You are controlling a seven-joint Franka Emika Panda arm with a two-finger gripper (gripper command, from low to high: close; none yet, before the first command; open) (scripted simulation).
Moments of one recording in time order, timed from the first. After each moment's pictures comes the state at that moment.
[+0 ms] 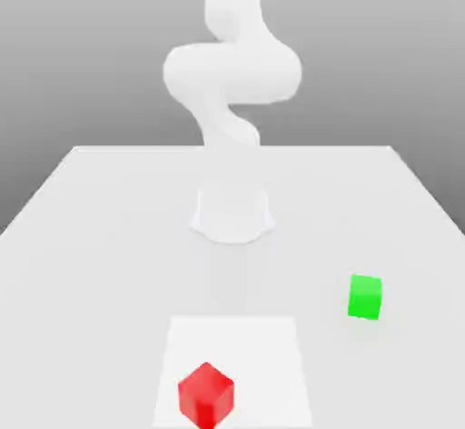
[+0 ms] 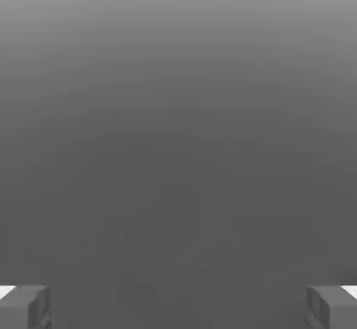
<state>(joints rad) 0.05 -0.71 -0.05 -2.31 0.02 2.33 0.71</state>
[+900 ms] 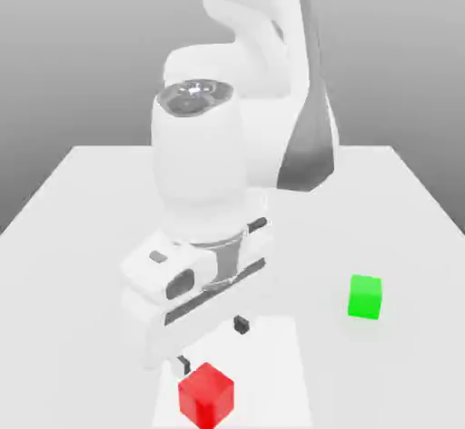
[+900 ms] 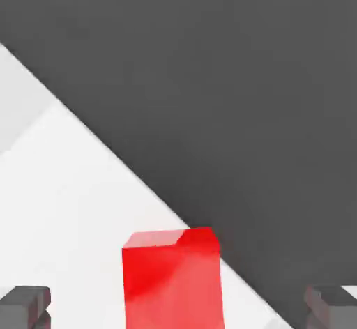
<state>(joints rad) 0.22 0.25 -0.26 -2.47 0.16 2.71 -0.22</state>
